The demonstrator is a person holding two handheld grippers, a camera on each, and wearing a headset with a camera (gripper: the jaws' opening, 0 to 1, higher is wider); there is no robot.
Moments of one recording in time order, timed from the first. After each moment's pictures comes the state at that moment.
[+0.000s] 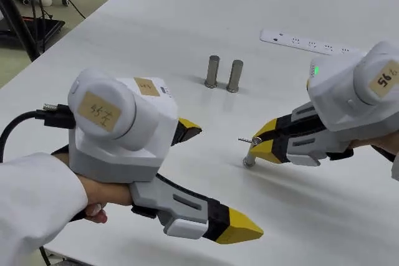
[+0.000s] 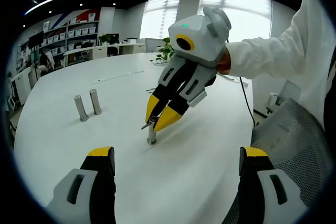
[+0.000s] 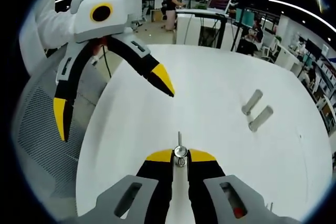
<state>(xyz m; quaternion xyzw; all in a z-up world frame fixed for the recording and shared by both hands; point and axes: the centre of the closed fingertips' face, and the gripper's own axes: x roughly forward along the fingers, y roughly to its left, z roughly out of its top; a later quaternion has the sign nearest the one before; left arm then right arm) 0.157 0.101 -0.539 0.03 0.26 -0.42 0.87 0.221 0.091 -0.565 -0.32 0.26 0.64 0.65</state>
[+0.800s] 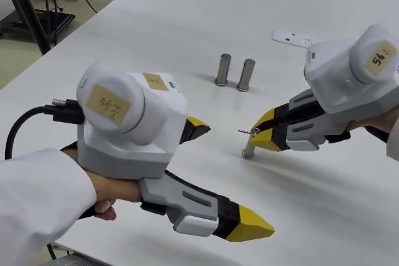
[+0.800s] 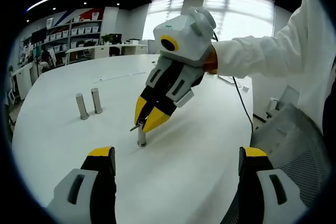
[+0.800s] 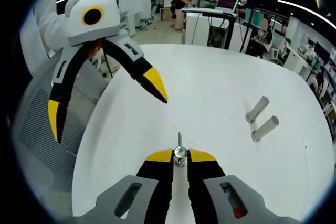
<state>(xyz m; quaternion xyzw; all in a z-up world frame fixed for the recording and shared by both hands) 0.158 0.100 -0.536 0.01 0.26 -0.42 0.87 0.226 0.105 -0.564 -0.32 0.27 0.66 0.62</state>
